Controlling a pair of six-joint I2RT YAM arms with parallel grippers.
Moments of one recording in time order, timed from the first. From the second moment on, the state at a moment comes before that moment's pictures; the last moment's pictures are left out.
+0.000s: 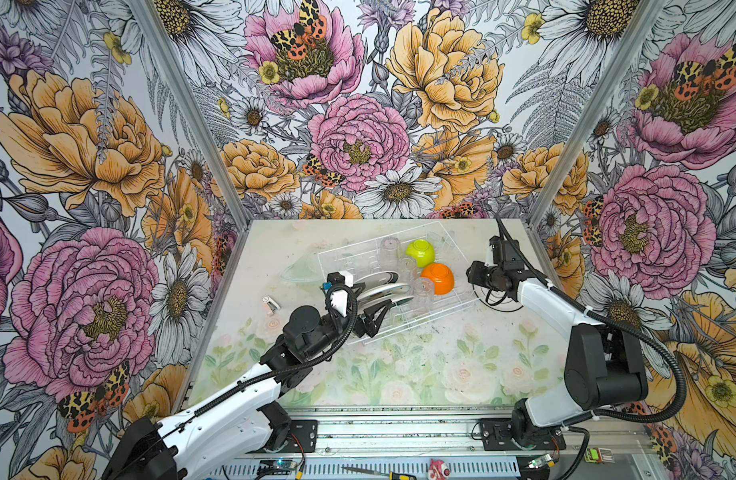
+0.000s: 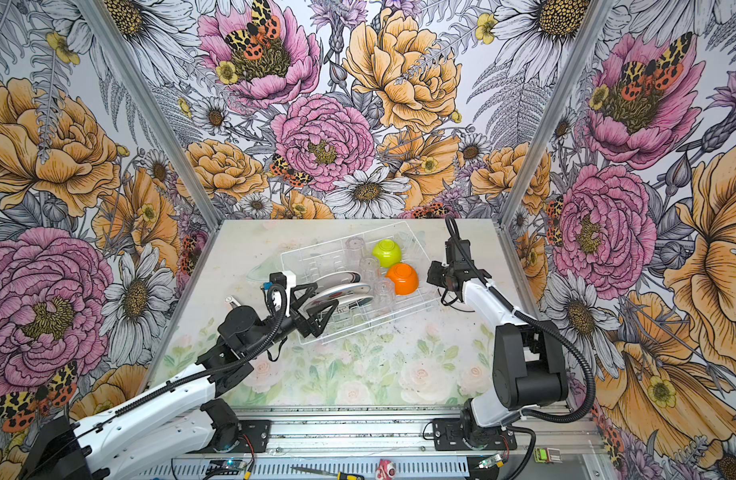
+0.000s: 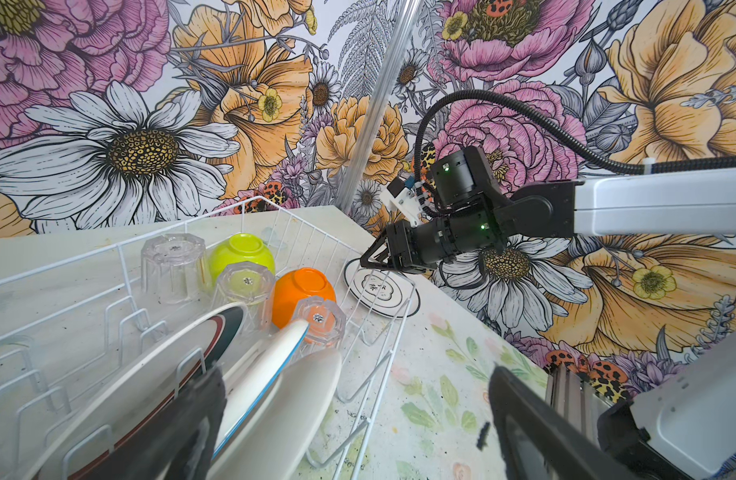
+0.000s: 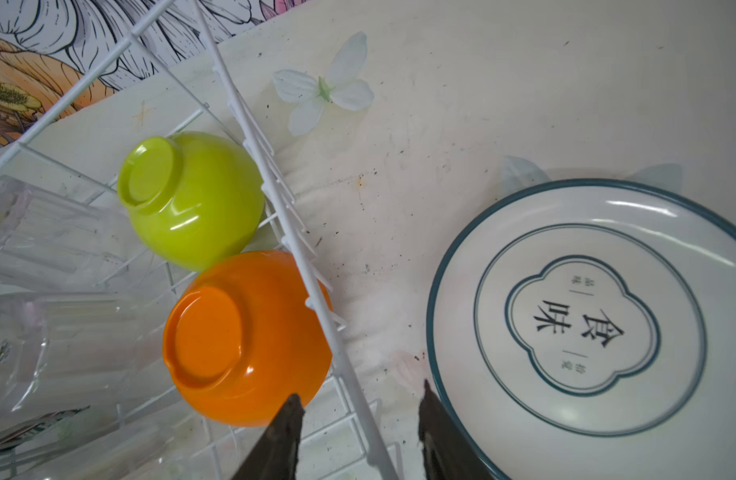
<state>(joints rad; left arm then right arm) -0.73 0.89 0.46 0.44 0.12 -0.35 0.10 1.53 1.01 -0.33 -0.09 0.35</state>
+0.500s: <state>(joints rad) -0.73 0.89 0.46 0.40 0.05 -0.35 0.14 1.51 0.97 -0.31 0.01 0.31</state>
